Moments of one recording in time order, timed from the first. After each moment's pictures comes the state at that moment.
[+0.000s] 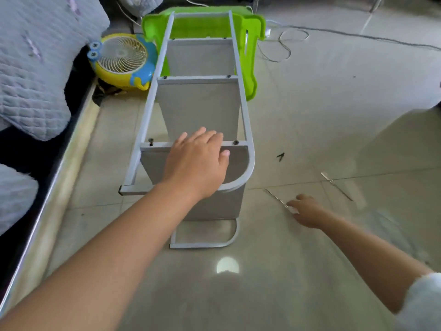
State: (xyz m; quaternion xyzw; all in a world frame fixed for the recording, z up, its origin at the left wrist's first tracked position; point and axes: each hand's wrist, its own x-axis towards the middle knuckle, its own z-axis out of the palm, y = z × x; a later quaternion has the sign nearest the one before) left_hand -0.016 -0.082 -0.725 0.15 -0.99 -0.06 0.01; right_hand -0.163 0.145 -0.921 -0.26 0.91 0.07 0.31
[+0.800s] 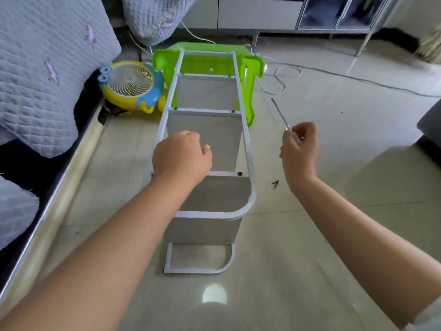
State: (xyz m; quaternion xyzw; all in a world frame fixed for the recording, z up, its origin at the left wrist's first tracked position) left_hand -0.037 -0.116 -0.693 0.29 -0.95 -0.10 0.09; right_hand -0.158 0.027 -0.731 -0.06 0.77 -0.64 -0.07
